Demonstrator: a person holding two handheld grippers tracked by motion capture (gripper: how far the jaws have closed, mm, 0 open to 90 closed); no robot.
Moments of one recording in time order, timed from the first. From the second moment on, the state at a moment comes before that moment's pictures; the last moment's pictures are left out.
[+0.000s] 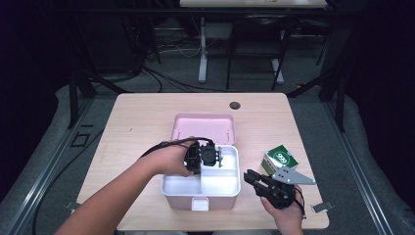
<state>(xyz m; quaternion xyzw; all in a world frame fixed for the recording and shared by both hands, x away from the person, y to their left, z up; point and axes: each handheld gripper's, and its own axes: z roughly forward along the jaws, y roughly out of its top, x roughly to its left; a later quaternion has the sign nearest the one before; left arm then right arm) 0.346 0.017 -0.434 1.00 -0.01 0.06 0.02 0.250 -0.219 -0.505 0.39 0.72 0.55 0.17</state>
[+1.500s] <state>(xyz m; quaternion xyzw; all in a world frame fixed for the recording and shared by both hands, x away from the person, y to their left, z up) 0.365 0.080 -0.381 0.98 0.15 0.08 0.06 0.254 -0.219 -0.514 0.40 0.72 0.54 0.17</state>
